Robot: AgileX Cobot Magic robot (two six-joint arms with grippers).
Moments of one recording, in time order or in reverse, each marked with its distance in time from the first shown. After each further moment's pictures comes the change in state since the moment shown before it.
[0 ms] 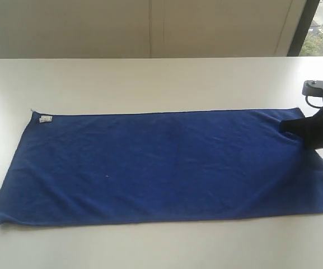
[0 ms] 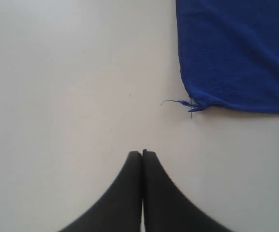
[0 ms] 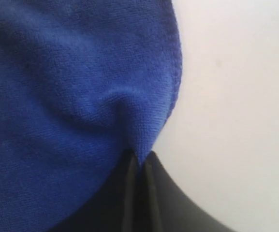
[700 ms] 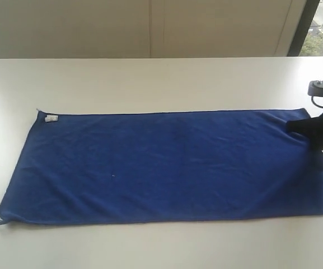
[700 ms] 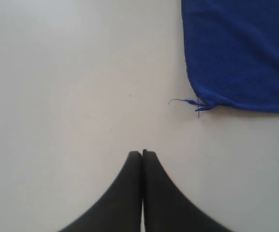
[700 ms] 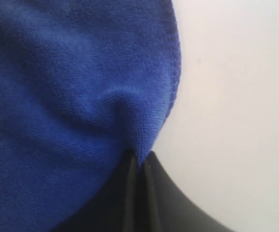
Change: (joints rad) left arm 0.000 0.000 0.000 0.000 0.000 0.000; right arm -0.027 0.002 -0.016 -0.016 0.027 -0.002
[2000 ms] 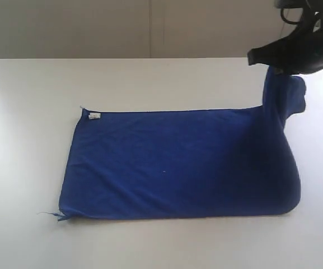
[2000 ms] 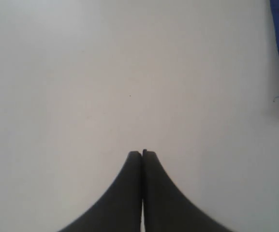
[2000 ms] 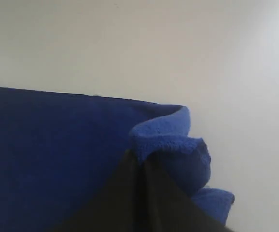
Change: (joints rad) left arm 0.000 0.000 0.000 0.000 0.000 0.000; right arm 0.331 -0.384 -0.157 -0.017 0.192 0.022
